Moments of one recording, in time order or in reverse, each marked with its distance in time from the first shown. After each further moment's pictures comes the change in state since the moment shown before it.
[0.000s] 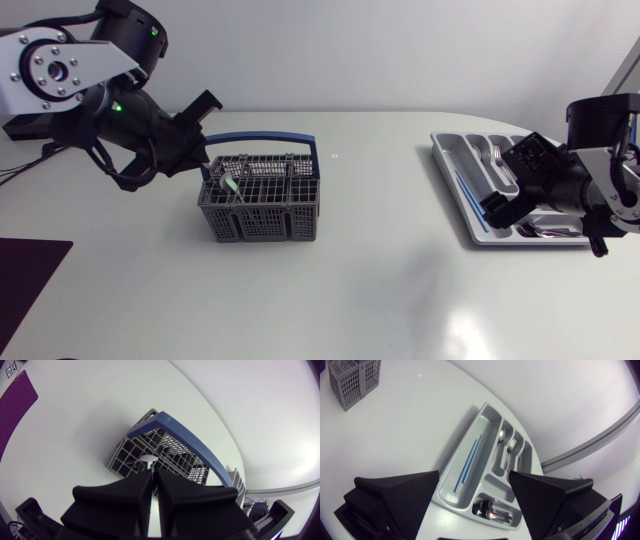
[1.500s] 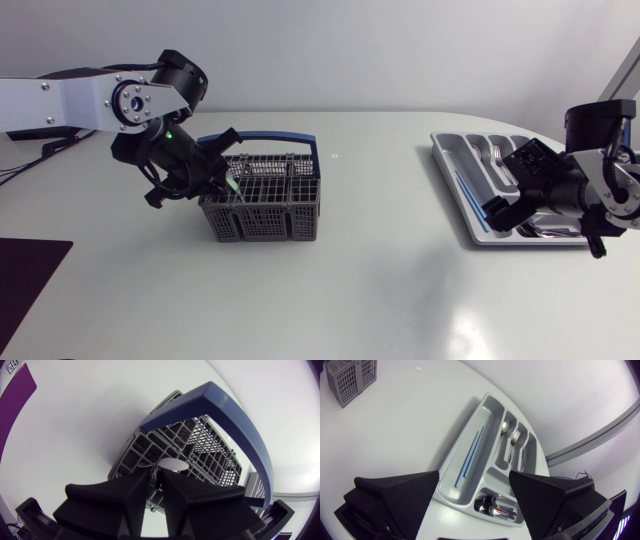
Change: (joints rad) left arm 0.011 0.210 0.000 0.040 -0.005 0.000; right arm -0.051 0.059 0.005 0.005 -0.030 0.000
